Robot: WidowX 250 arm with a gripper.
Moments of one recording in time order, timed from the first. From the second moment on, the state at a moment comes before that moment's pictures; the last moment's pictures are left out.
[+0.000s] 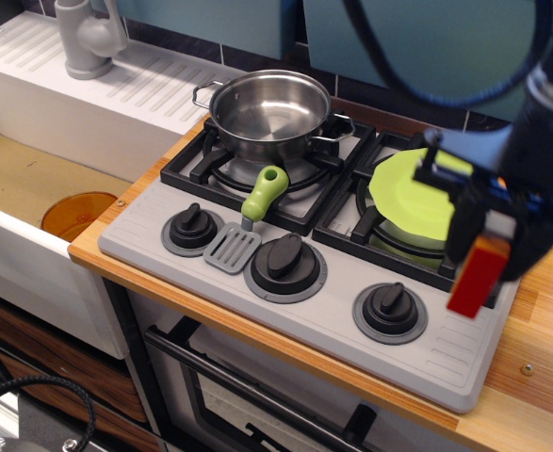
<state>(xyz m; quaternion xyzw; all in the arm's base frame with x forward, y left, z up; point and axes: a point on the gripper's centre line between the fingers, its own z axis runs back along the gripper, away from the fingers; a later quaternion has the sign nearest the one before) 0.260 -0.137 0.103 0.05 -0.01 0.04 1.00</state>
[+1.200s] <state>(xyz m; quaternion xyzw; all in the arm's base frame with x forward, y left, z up) 0.354 -0.087 0.093 0.01 -0.04 0.00 1.00</state>
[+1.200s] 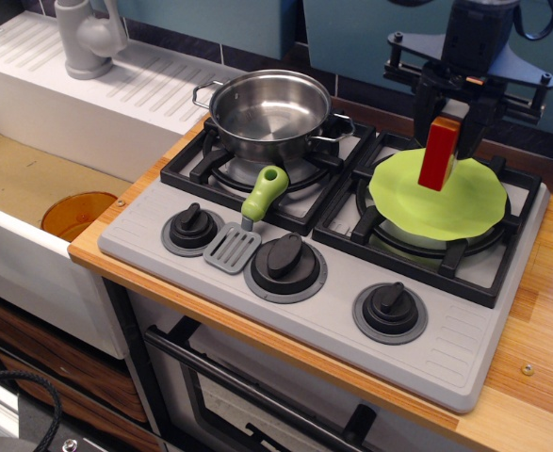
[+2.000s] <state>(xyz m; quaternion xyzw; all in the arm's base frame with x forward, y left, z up) 0.326 -0.105 0.070 0.02 -0.02 0.01 1.00</state>
